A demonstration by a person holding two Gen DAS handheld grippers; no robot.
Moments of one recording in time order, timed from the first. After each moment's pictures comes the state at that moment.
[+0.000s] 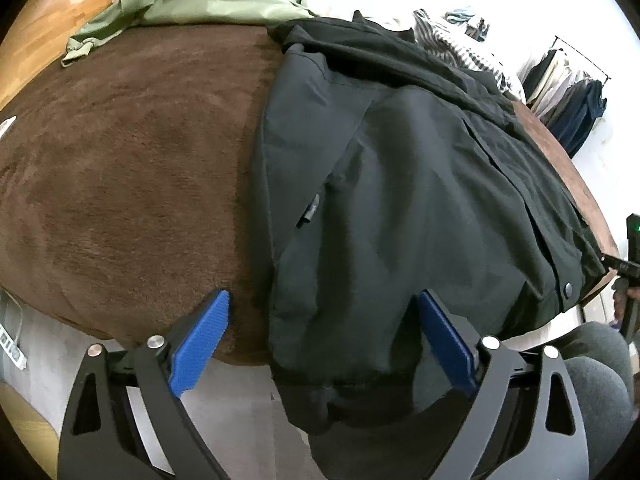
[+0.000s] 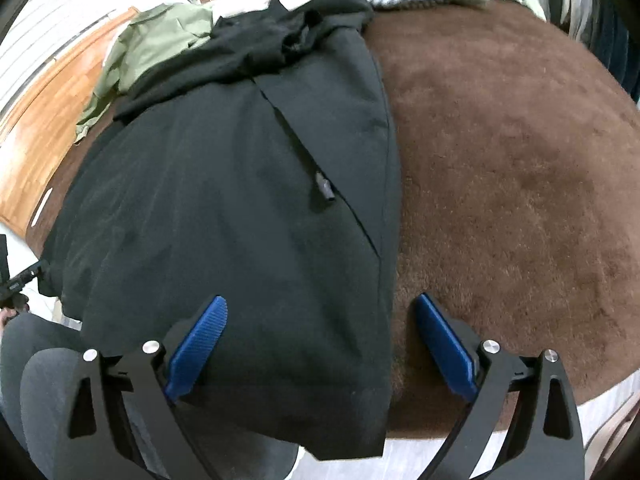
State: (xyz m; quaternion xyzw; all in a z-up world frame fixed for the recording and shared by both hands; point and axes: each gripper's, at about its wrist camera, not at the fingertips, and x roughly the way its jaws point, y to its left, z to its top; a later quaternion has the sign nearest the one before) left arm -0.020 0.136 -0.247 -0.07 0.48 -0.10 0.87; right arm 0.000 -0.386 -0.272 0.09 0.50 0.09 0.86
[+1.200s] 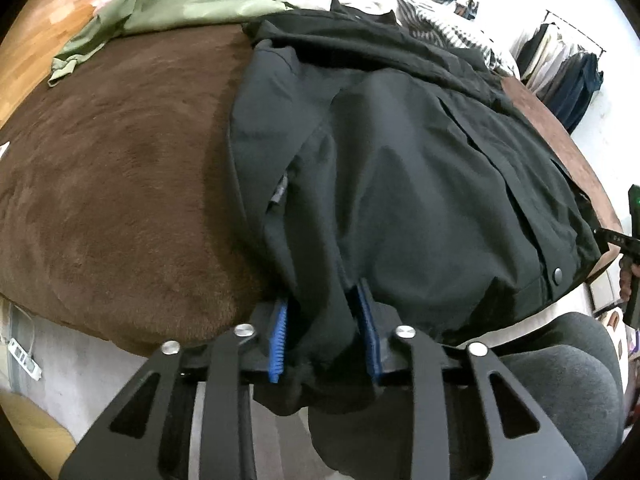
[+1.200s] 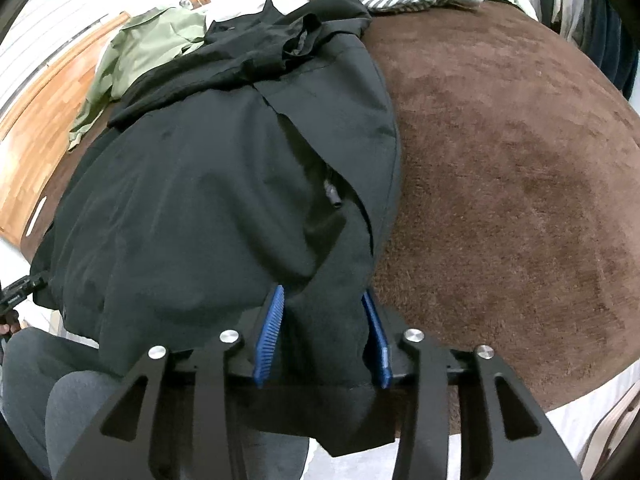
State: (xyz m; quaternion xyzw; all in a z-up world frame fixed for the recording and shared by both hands) left arm -0.020 0.101 -0.236 -0.03 0.50 -0.10 0.86; right arm -0.001 -0.378 -0.266 0.10 0.50 0.07 0.86
